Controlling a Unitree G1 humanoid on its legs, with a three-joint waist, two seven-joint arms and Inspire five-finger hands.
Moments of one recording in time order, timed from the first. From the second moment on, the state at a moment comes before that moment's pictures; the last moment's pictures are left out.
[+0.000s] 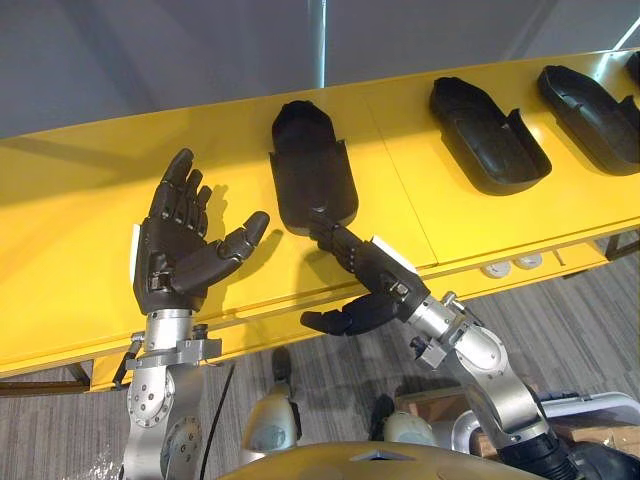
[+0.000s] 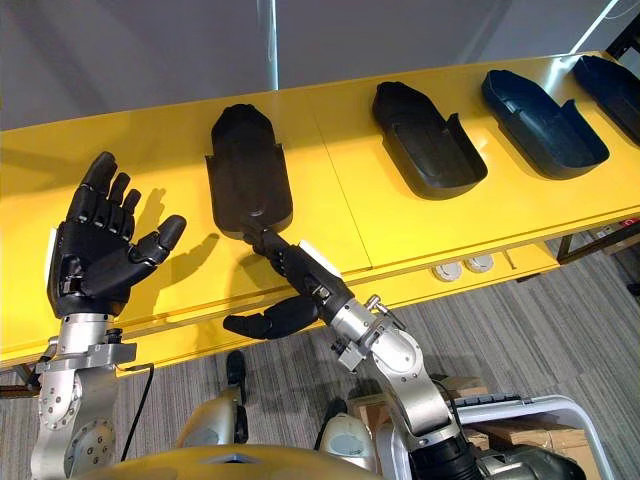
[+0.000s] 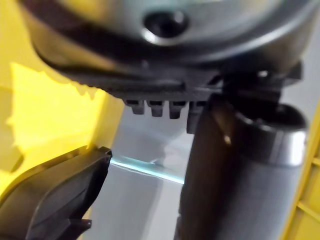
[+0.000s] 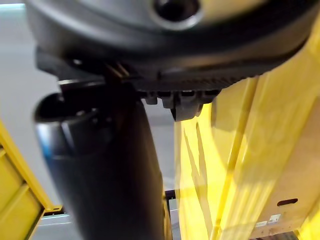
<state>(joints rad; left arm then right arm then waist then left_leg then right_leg) 0.36 0.13 0.04 -0.51 -0.46 -0.24 0.02 0.09 -0.31 0.27 -0.25 0.21 -0.08 0.47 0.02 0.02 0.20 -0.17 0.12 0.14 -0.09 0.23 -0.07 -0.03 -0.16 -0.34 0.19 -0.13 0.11</state>
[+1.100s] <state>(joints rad) 0.34 0.12 -0.01 -0.50 -0.55 -0.24 -0.16 0.22 -0.18 -0.13 -0.47 0.47 -0.09 0.17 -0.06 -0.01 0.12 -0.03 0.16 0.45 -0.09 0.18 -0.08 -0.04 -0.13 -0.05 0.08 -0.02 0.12</state>
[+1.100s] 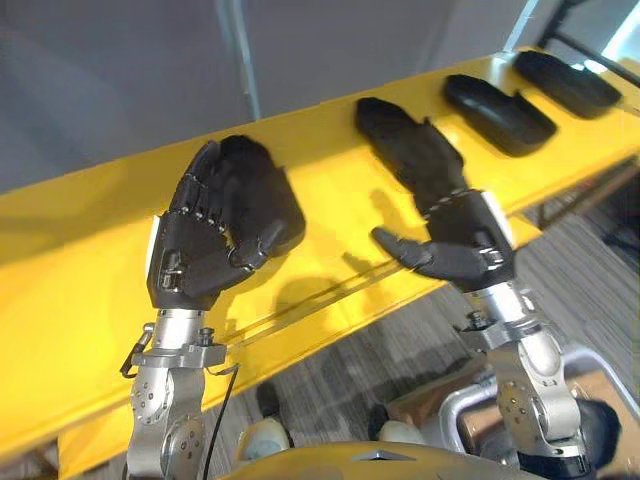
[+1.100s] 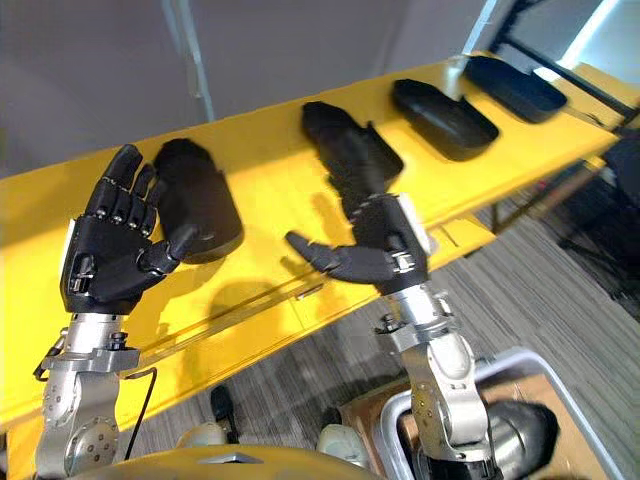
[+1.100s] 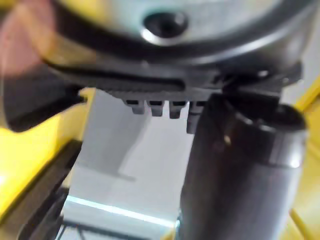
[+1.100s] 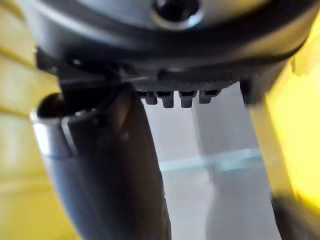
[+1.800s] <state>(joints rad) 0.34 0.12 -0.12 -0.59 -0.54 -0.22 0.04 0.29 -0.11 0.02 -0.47 0.47 -0.14 -0.06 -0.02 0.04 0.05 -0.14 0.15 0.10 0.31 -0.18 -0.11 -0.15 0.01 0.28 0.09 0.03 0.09</state>
